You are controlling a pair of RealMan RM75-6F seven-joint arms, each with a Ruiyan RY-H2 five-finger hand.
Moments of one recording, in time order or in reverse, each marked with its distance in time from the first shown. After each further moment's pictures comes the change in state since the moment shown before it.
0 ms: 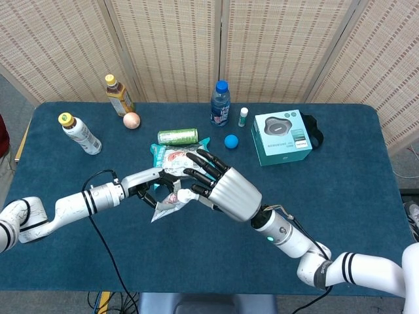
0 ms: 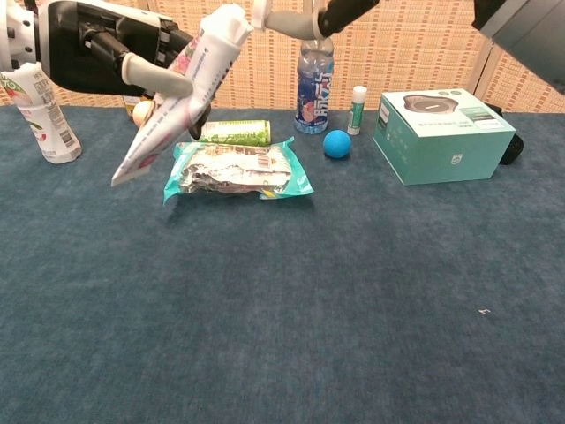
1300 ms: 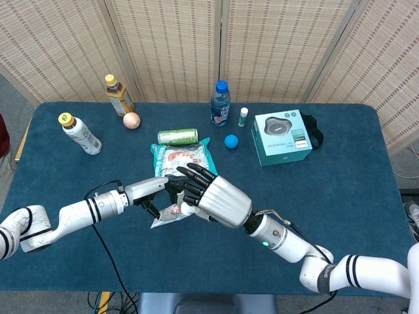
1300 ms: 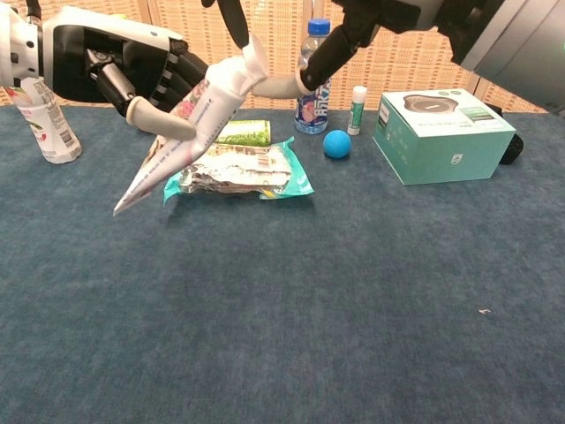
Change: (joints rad) left arm 0.026 0.027 -0.052 -0.126 -0.021 -0.089 0.359; right arm 0.016 0.036 -0.022 -0.086 0.037 -0.137 0.005
